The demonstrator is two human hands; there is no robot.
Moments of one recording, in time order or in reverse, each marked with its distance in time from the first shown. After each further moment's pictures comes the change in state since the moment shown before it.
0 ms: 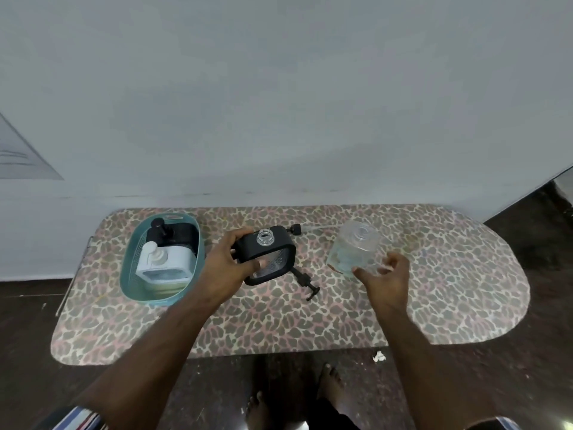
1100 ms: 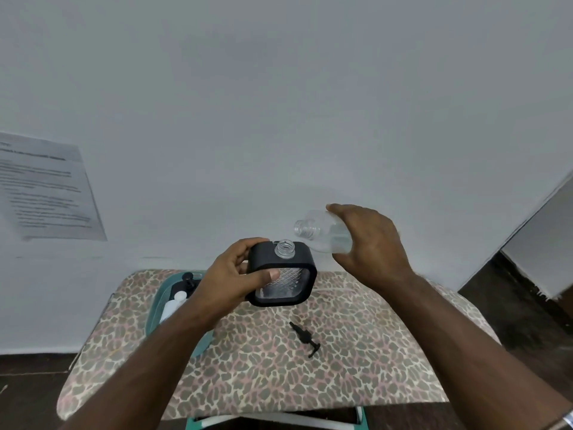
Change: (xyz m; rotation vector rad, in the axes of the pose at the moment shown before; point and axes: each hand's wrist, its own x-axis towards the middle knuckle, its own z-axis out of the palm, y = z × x) left_hand -0.073 0.111 -0.072 -0.269 -0.121 0.288; right_hand -0.080 -0.254 -0.055 -0.596 0.052 -1.278
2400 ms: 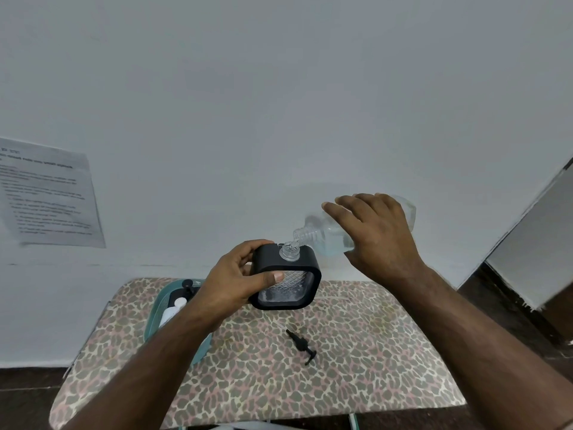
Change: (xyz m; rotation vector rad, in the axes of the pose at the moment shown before) left_hand -0.013 0.020 -0.001 -0.023 -0.023 0.060; right_hand 0.013 -0.009 -0.037 -0.341 0.026 -0.191
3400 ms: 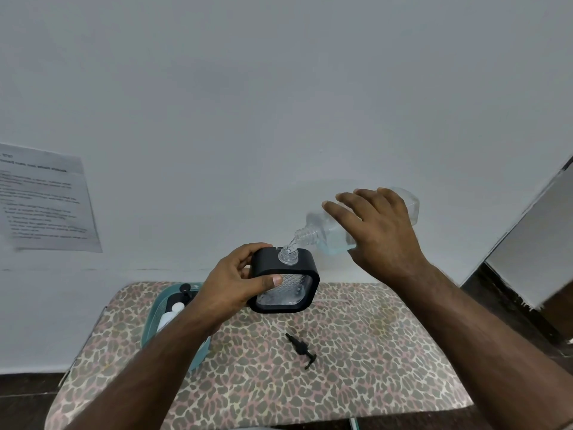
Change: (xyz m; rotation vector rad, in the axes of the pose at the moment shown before) left_hand 0.007 -0.003 -0.002 0.019 -0.014 -0.003; right_hand 0.005 0.010 0.002 -0.076 0.004 -0.038
